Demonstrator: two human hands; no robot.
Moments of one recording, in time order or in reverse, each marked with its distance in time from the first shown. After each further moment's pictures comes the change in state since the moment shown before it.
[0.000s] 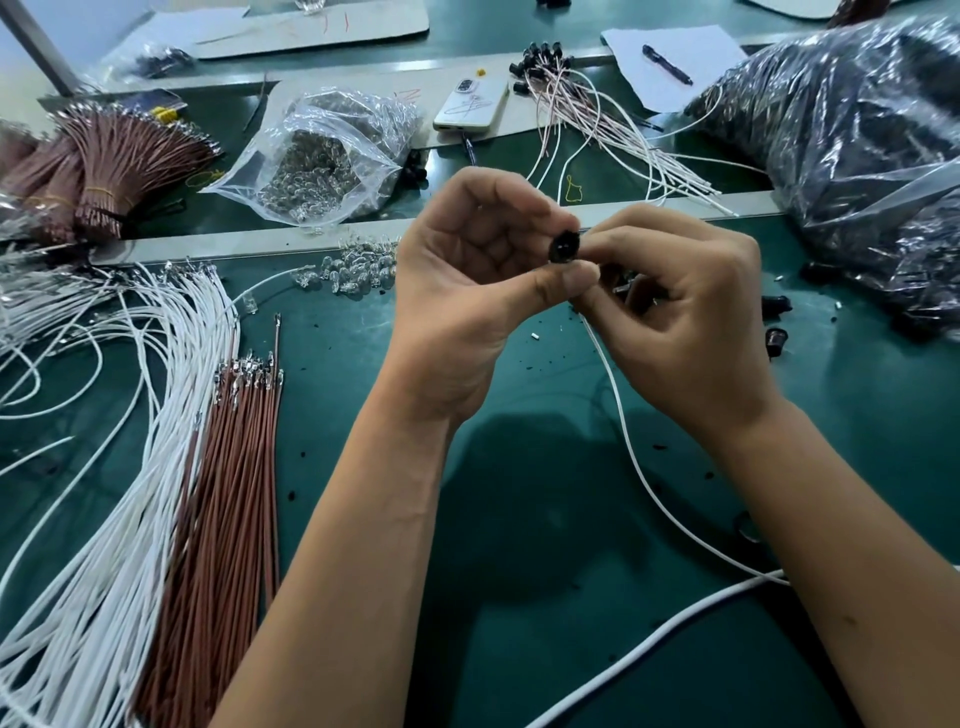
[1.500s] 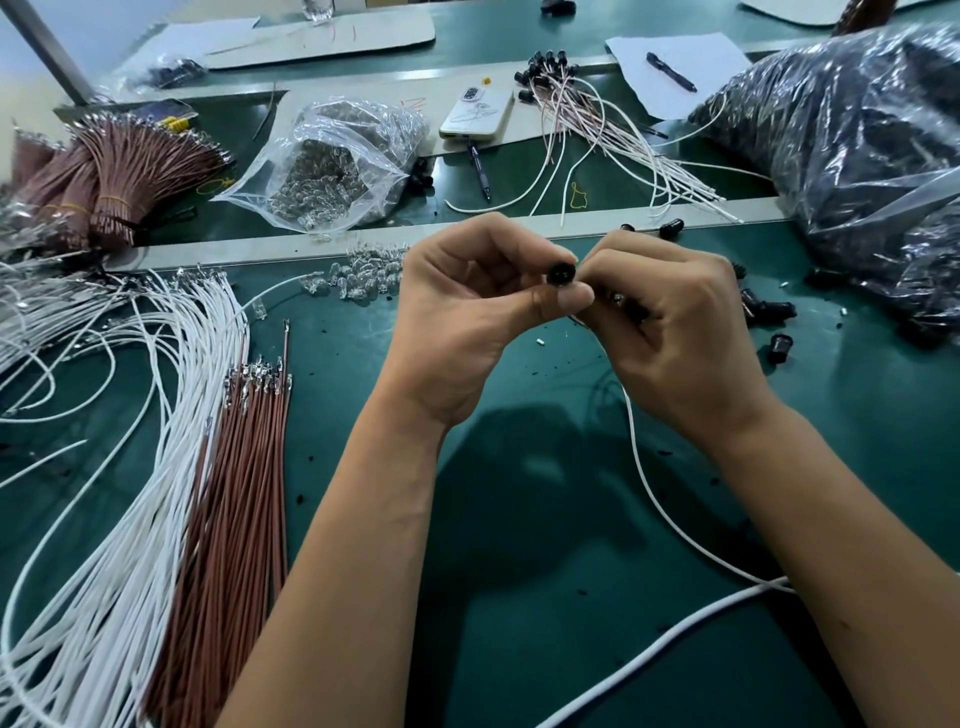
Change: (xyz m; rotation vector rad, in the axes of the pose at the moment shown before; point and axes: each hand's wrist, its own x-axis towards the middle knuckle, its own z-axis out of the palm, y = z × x) left_hand -0.002 -0.001 -0.009 0.096 -0.010 -0.033; right_hand -0.003 0.008 0.003 -0.024 -0.153 -0.001
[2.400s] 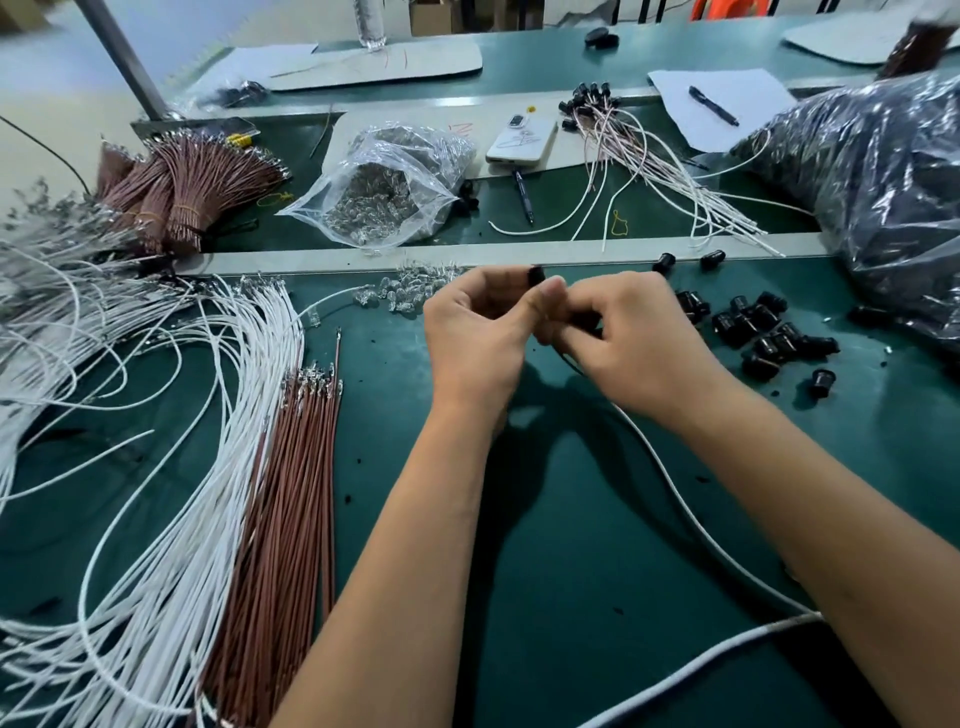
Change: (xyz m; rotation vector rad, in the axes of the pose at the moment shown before) left_hand 0.004 -0.024 -0.016 0.226 0.559 -0.086; right_hand 0.033 -0.006 0.034 0.061 -0.323 0.261
